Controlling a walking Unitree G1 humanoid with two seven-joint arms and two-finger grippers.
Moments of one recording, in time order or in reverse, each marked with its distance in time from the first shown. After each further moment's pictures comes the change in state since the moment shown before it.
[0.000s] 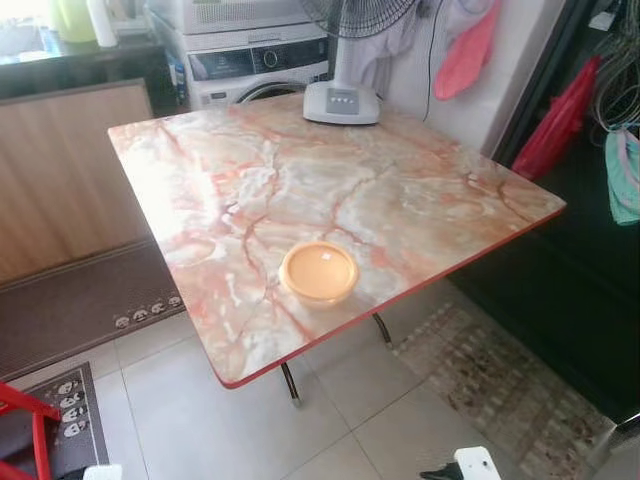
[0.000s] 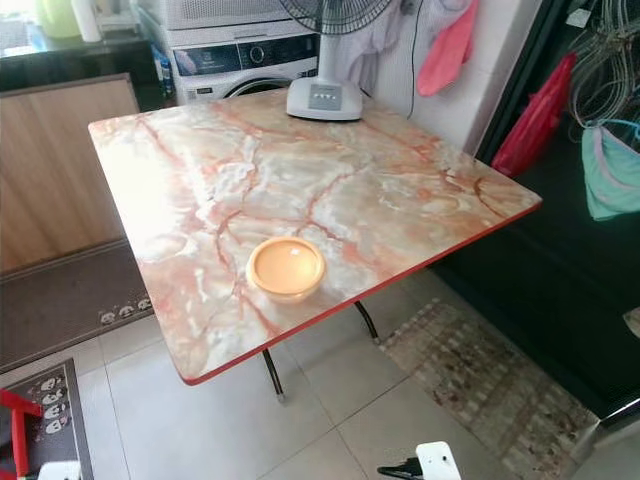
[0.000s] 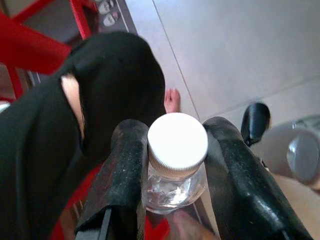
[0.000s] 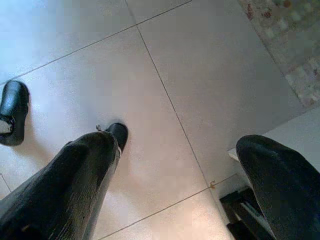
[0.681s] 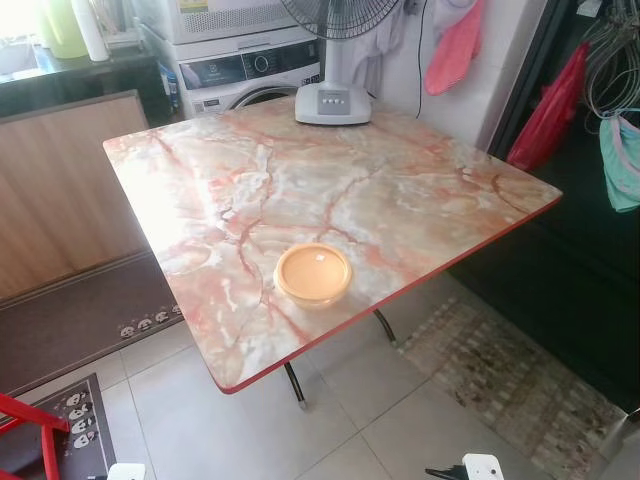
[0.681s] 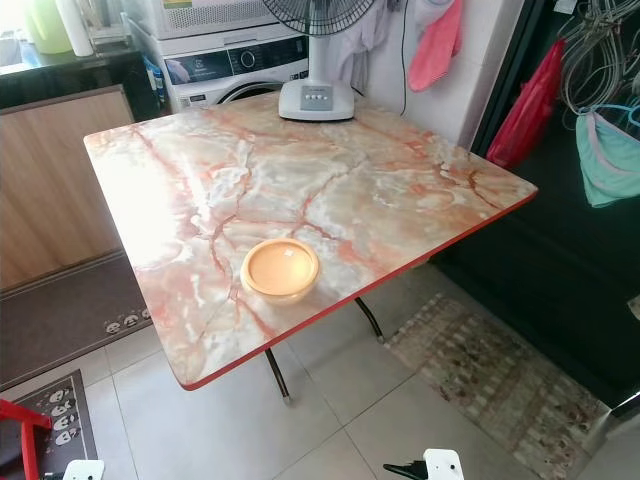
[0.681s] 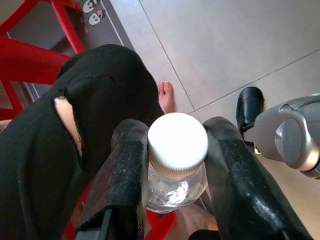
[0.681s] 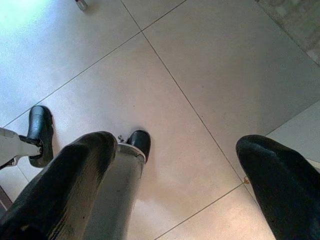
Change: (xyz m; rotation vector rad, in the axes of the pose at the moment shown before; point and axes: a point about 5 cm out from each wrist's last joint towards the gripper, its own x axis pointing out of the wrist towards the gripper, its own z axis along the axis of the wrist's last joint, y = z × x) left arm 0.003 -0.020 0.002 0.058 0.052 -0.069; right arm 0.000 0.005 -0.008 0.135 -0.016 0.006
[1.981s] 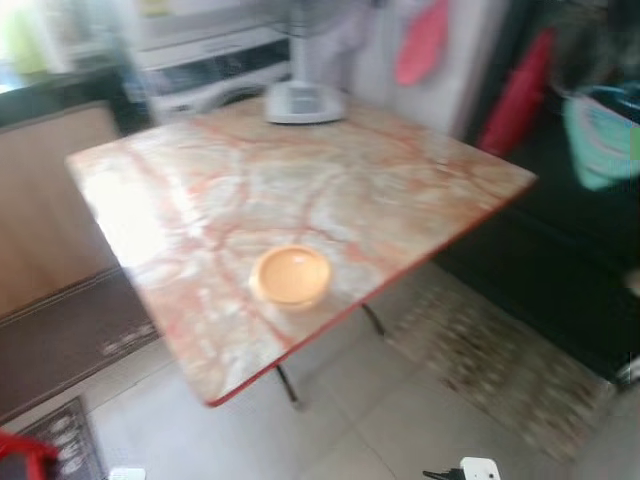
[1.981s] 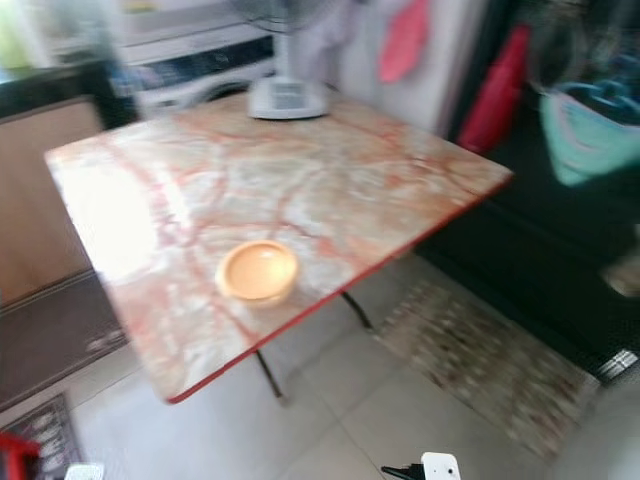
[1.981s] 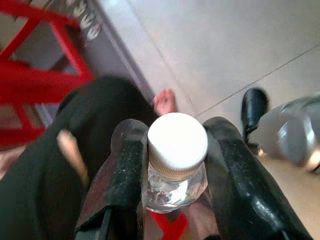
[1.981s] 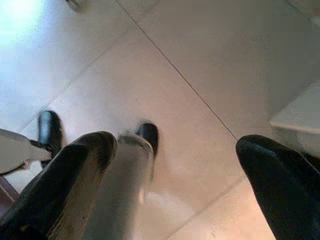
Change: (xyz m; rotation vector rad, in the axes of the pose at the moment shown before) left arm 0.001 -0.004 0.003 -0.010 0.009 0.005; right arm 0.000 0.003 -0.008 0.026 0.012 0.004
